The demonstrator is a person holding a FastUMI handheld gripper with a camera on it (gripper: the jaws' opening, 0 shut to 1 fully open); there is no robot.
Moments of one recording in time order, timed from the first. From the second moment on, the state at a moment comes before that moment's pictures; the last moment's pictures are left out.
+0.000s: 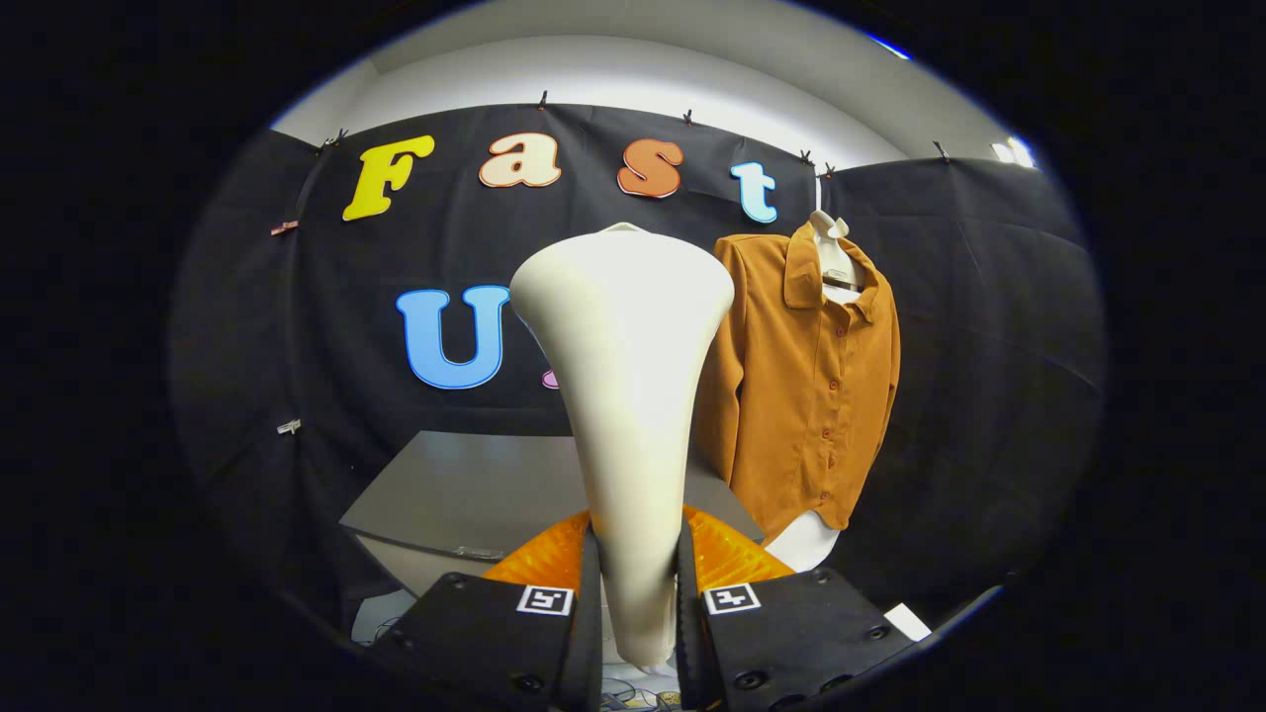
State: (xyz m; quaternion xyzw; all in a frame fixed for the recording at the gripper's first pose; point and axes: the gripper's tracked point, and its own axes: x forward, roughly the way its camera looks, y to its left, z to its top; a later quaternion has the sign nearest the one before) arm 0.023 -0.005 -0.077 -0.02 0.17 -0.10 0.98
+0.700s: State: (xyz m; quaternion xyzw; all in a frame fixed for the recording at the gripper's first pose) arm 0.035 -0.006 -0.075 -0.03 0.17 -0.10 0.98
